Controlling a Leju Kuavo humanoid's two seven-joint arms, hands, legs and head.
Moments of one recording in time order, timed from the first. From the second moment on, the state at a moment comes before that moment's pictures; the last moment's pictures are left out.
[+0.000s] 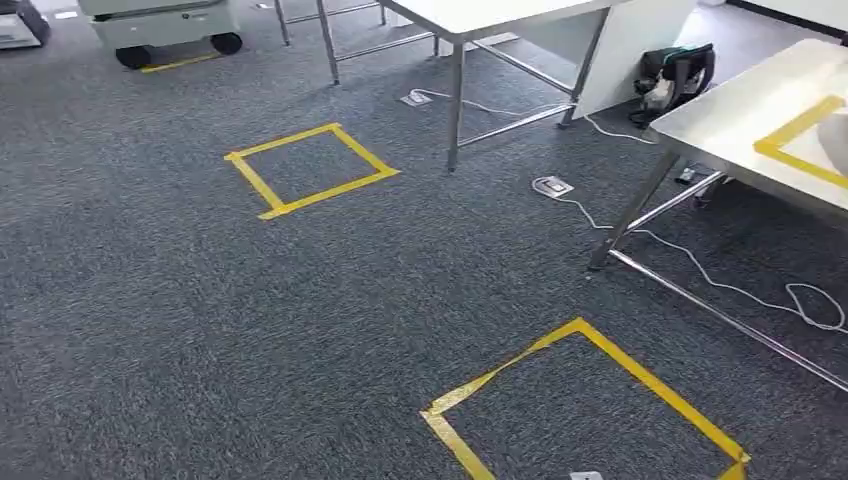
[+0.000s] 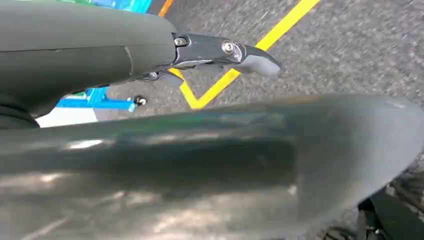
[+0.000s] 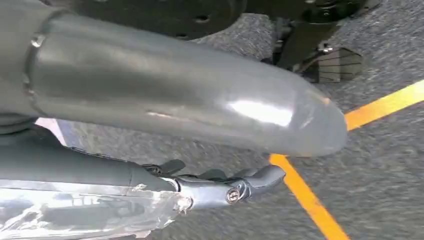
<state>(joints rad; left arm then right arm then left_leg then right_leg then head) -0.03 -0.14 0.42 -0.21 -0.55 0.27 0.21 -0.05 0.13 -0.49 -0.20 0.75 -0.29 -0.05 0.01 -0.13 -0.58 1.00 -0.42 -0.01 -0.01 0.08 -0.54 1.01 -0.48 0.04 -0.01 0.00</state>
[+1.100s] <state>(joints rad) -0.02 -0.14 0.41 -0.21 -0.57 0.26 0.22 -0.05 0.13 -0.50 -0.20 0.76 -0.30 -0.04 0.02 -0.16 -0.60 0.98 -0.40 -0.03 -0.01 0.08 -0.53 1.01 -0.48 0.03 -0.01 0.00</state>
